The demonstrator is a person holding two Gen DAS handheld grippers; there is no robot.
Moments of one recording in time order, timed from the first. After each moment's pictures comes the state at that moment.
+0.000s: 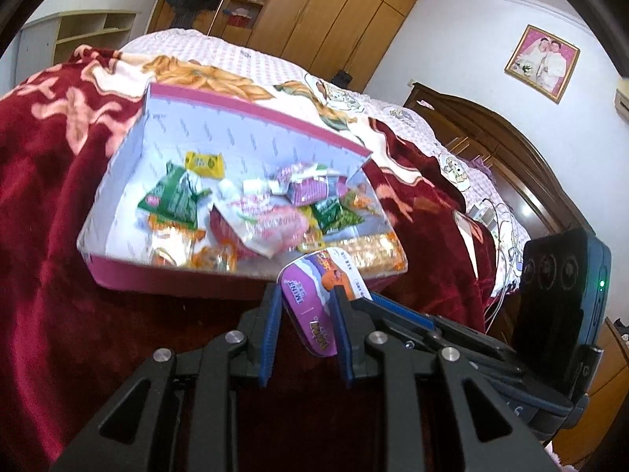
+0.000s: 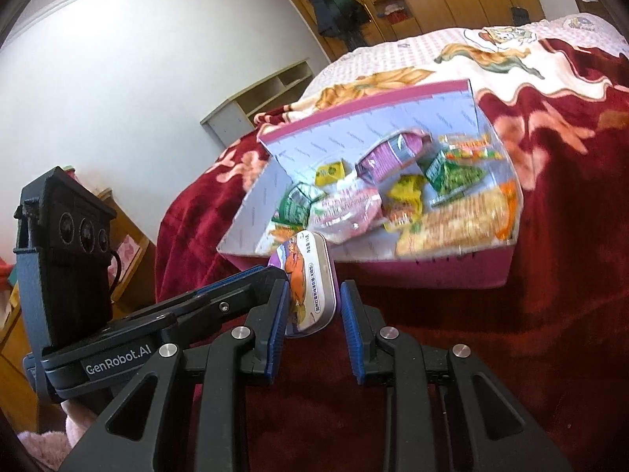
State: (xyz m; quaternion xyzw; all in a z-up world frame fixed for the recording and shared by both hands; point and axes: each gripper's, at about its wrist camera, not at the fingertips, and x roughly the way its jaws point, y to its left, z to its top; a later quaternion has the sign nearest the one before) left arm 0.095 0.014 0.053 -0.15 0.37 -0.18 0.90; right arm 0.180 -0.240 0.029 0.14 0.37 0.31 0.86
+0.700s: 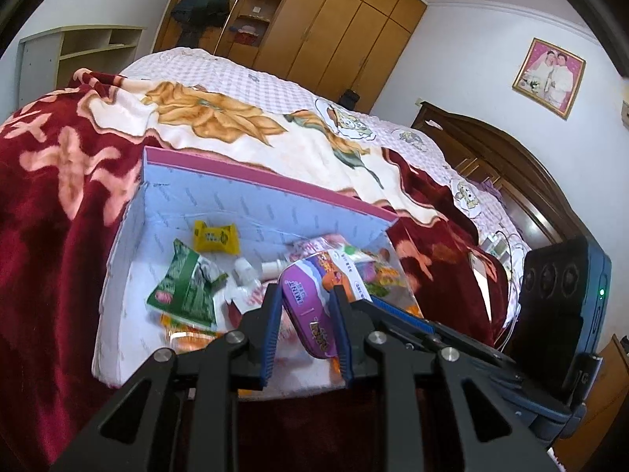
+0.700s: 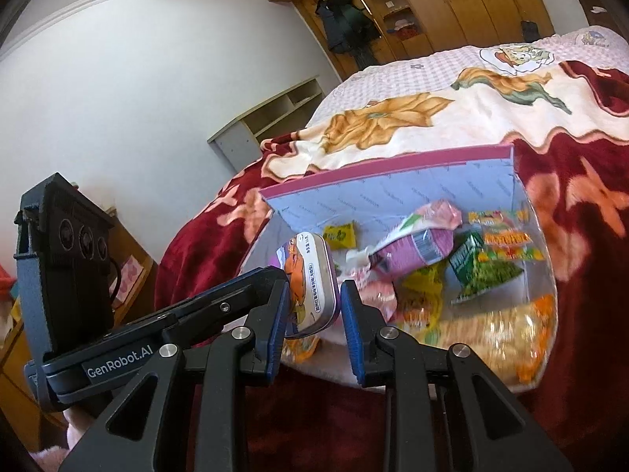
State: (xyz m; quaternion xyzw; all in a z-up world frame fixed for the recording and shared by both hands) left arm 0.160 0.031 0.074 -0.16 0.35 -0.16 0.91; right arm 0.250 -0.221 0.047 0.15 0.35 0.32 0.87
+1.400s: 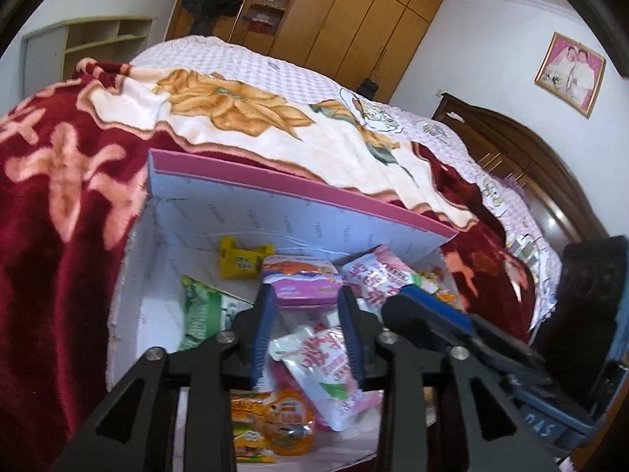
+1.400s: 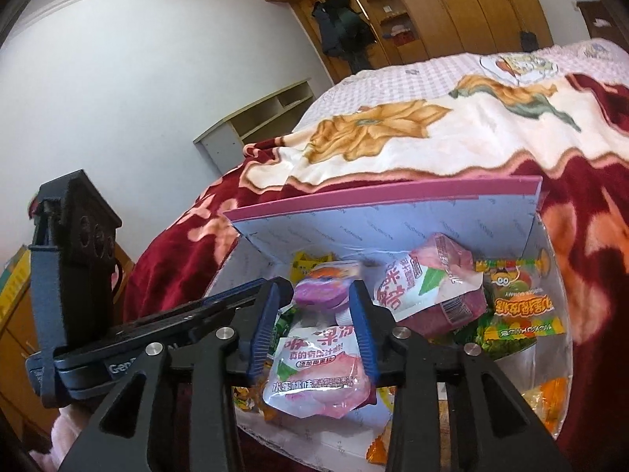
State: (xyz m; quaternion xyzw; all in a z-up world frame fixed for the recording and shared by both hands) left arm 0.211 0.045 0.055 -0.14 0.37 -0.13 0.91; right arm 0.288 -0.206 0.043 0.12 0.33 0.30 0.89
